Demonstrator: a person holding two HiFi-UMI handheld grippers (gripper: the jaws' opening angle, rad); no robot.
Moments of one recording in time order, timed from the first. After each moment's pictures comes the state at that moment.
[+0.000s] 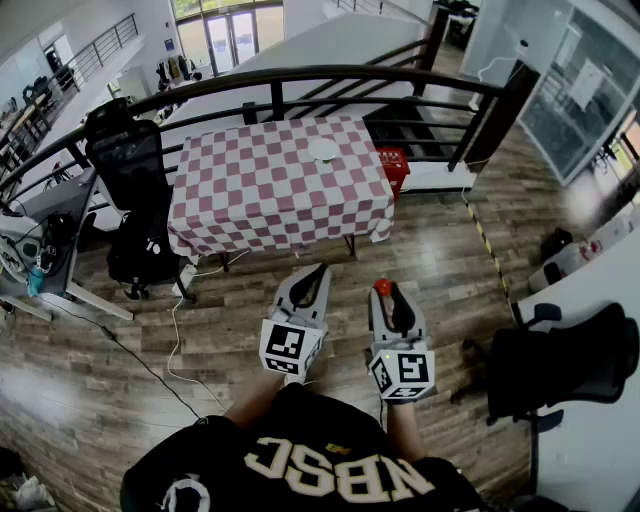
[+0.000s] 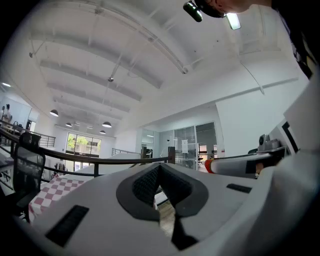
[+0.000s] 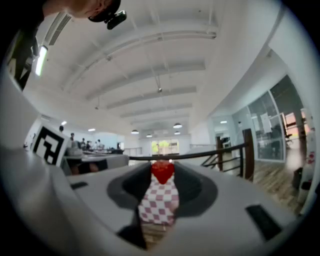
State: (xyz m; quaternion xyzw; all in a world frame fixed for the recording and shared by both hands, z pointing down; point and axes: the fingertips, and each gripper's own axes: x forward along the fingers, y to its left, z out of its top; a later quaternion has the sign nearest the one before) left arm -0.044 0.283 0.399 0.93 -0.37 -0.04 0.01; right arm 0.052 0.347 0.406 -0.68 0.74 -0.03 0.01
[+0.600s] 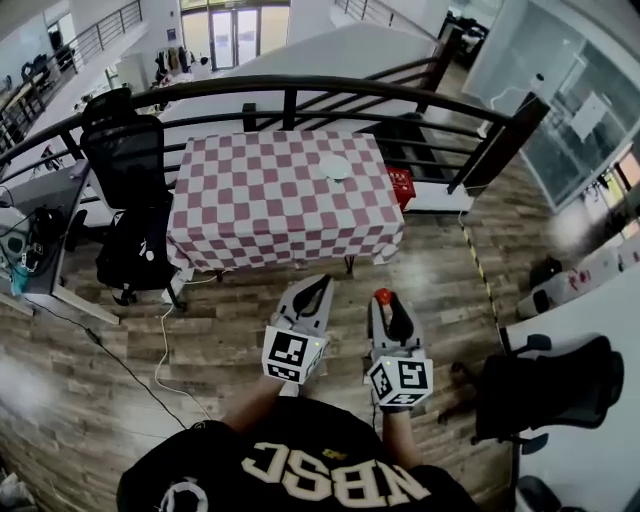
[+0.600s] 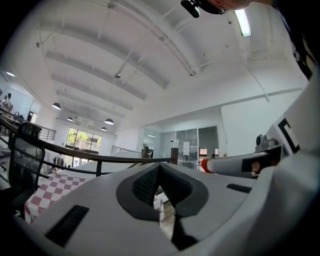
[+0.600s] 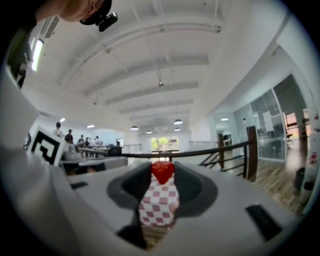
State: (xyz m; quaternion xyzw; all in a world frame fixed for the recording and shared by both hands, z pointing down) left arm -0.101 0.195 0.412 0.93 -0.36 -0.05 0.03; right arm -0.007 0.253 0.414 -0.68 0.73 -0.05 0.00
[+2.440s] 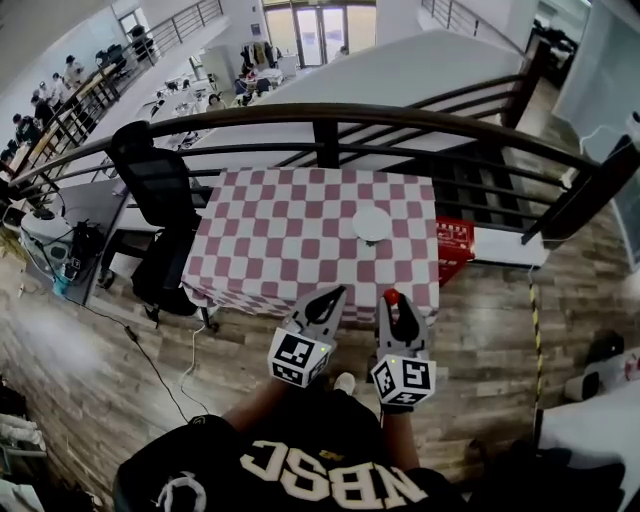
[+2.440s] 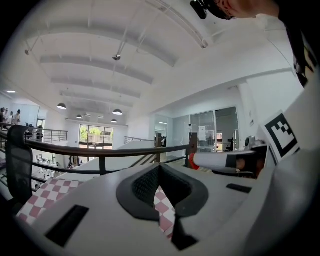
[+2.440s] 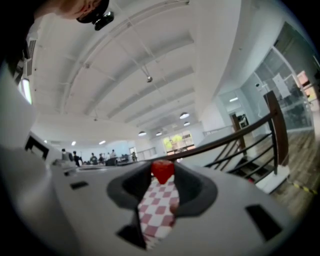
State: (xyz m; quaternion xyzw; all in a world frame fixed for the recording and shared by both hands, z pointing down) left arm 0.058 -0.101 0.459 0.90 -0.43 0.04 0.05; right arm 0.154 -0.083 0.461 -0.60 0.79 -0.13 0.07
